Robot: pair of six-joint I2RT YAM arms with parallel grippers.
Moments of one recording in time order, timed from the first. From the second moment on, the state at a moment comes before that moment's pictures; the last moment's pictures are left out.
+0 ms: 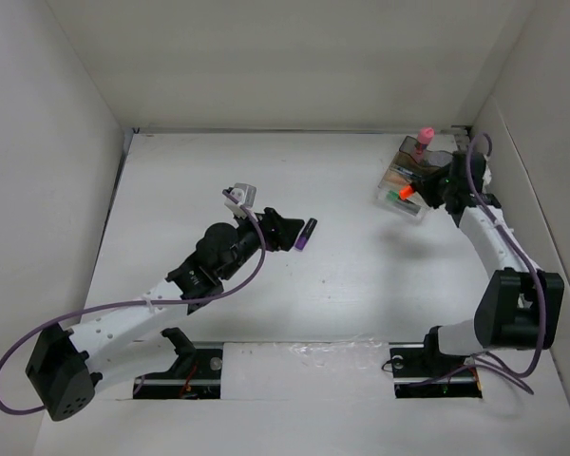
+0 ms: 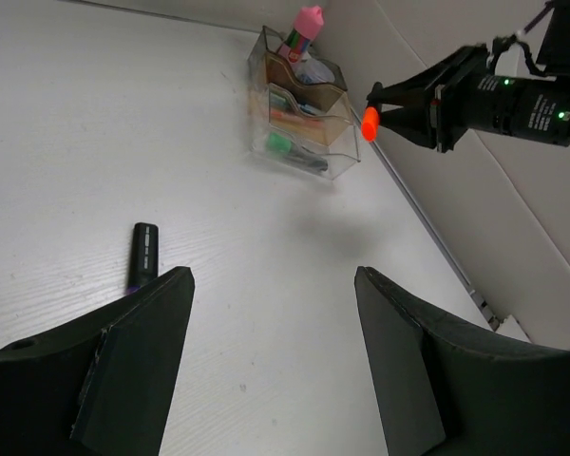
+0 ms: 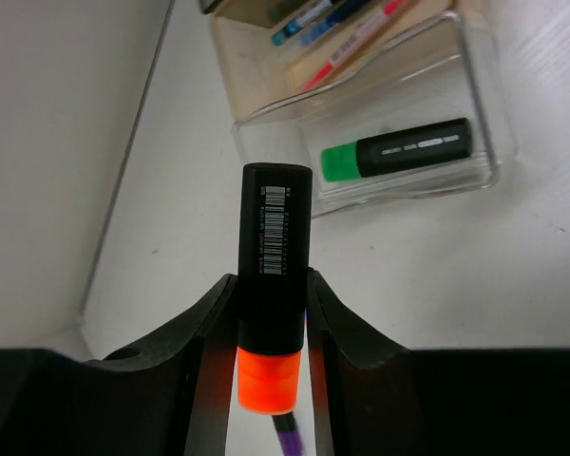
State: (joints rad) left arm -0.83 0.96 0.61 0.29 -0.16 -0.57; right arm -0.01 1.40 1.08 -0.32 0.04 0.98
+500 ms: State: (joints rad) left arm -0.83 0.94 0.61 0.29 -0.15 -0.57; right arm -0.23 1.50 0.94 -0.04 -0.39 1.30
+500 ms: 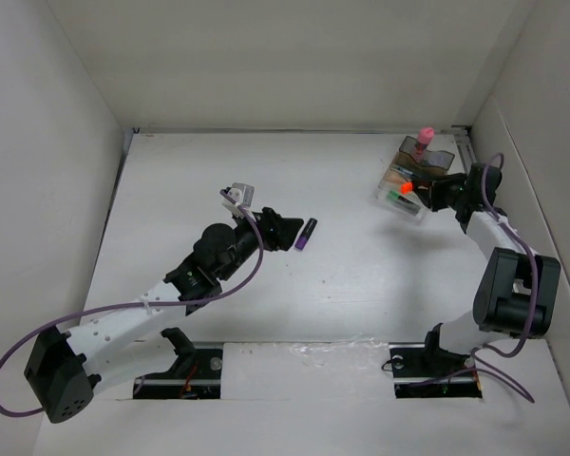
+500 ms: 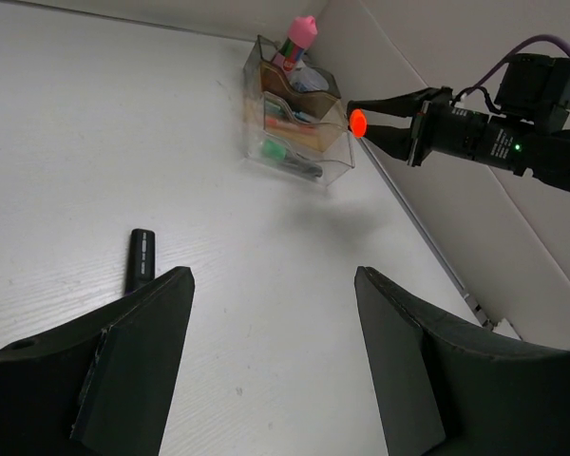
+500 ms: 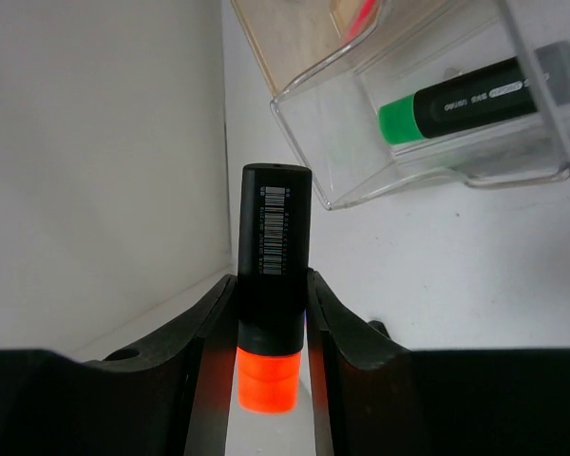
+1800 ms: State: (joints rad) left arm -0.83 0.93 0.60 0.29 -0.15 -0.57; right arm -0.36 1.66 0.80 0.26 -0.51 1.52
